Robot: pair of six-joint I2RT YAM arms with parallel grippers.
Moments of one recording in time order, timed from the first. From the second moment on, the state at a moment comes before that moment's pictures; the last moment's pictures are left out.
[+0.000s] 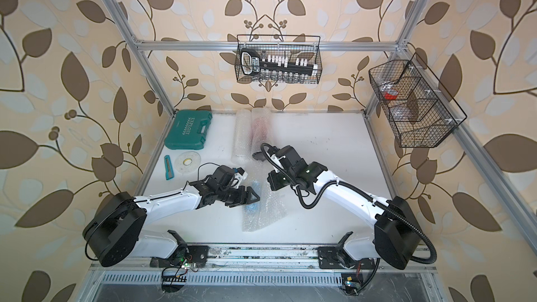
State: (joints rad) left arm -0.62 1.37 0.57 -0.12 0.51 -0.75; right arm 0.72 1.37 0.99 -0.49 -0.19 0.35
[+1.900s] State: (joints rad) left arm -0.62 1.23 0.60 -0.42 0.16 -0.74; right arm 0.72 1.17 1.04 -0.65 0.11 0.34
